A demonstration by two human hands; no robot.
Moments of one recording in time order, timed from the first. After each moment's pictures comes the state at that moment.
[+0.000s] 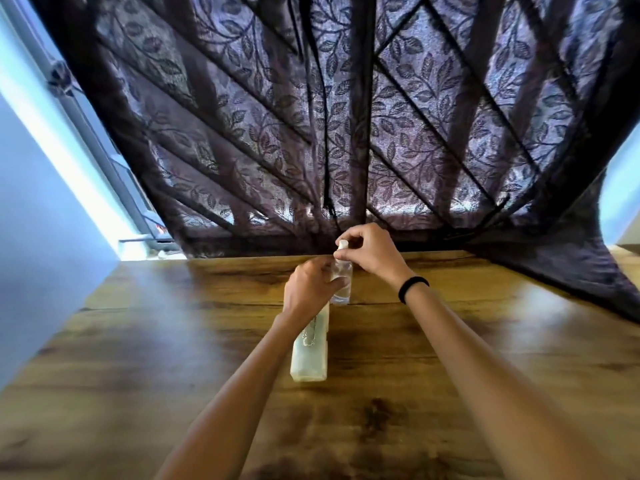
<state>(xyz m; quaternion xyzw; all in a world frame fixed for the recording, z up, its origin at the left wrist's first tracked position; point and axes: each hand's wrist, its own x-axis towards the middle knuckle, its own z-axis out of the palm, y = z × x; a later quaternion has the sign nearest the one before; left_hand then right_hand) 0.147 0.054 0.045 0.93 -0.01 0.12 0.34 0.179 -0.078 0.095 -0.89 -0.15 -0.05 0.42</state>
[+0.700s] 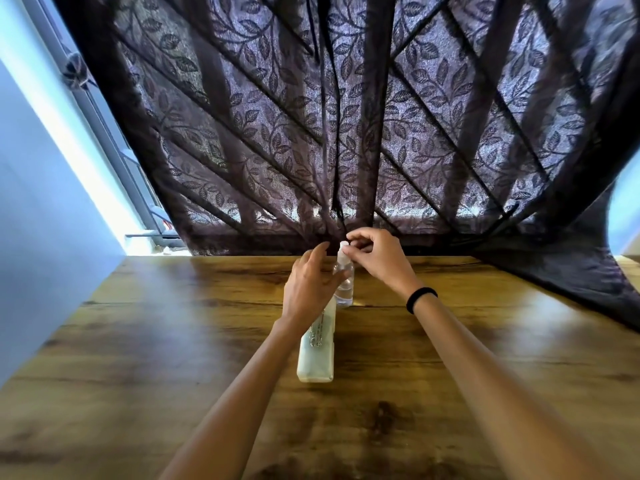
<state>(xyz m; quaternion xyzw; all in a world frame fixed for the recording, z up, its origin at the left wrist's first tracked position) 0.143 0.068 0.040 0.91 -0.05 0.21 0.35 0.174 -0.073 0.089 -0.88 -0.15 -0.09 0.45</state>
